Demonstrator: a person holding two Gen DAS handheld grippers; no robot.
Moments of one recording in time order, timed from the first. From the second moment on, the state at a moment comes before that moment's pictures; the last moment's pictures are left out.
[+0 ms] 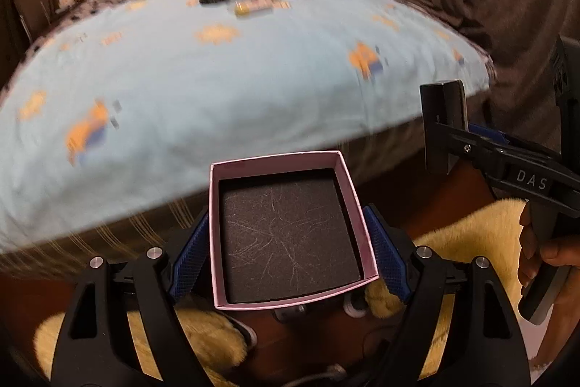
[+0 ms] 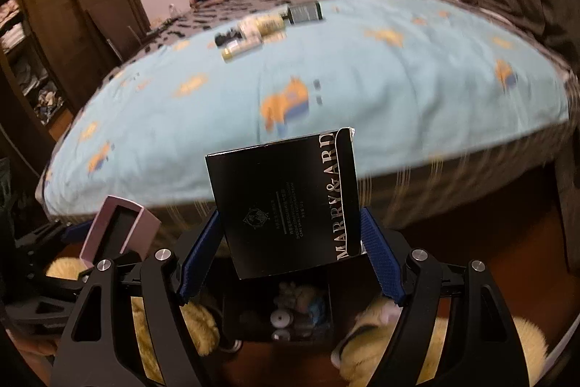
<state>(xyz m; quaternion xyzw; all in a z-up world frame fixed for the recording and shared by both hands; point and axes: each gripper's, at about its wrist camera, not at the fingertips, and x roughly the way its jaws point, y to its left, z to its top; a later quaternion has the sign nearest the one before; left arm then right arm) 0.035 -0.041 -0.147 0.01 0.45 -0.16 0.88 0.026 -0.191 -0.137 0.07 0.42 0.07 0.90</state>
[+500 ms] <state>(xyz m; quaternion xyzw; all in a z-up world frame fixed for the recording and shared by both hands) 0.031 -0.053 -0.259 0.00 0.54 -0.16 0.83 0.011 -0.187 -0.239 0.08 0.50 0.07 0.86</state>
